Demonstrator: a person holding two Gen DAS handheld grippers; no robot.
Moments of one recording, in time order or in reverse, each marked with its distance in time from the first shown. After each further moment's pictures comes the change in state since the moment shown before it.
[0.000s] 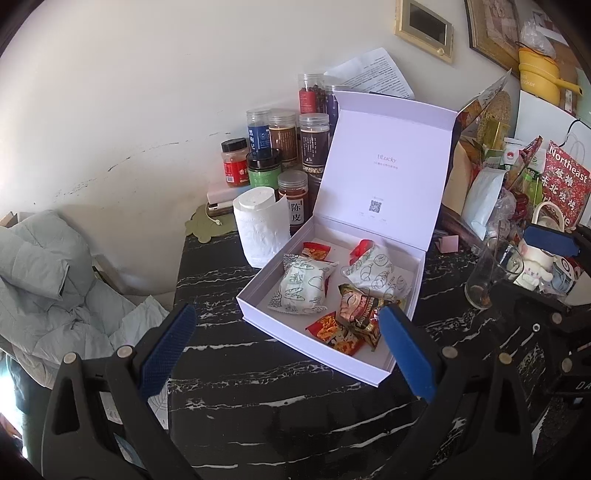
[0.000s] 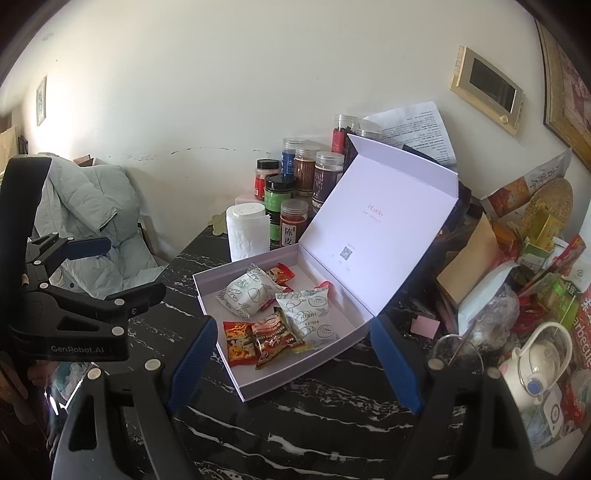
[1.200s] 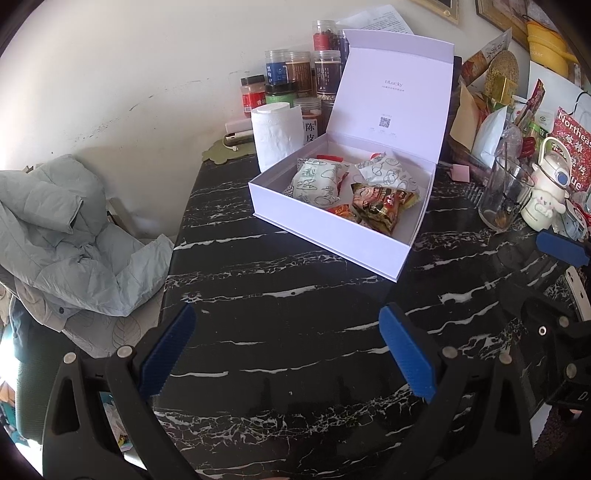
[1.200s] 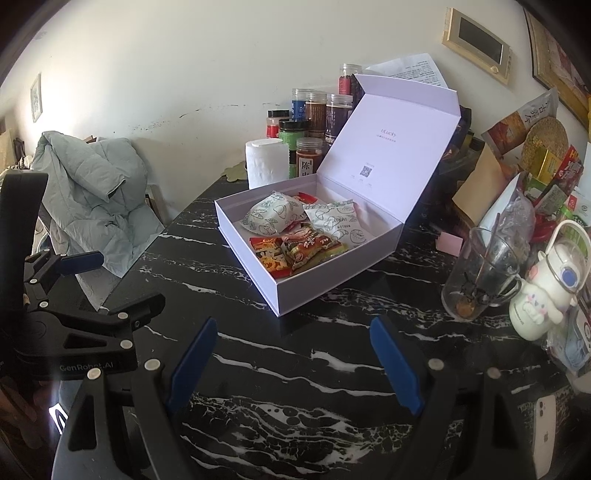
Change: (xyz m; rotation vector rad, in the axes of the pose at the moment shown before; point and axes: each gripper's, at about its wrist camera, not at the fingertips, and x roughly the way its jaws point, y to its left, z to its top) left arm -0.006 -0.004 -0.122 -0.027 0.111 0.054; right arm 0.002 0.038 -0.107 0.059 0.082 0.015
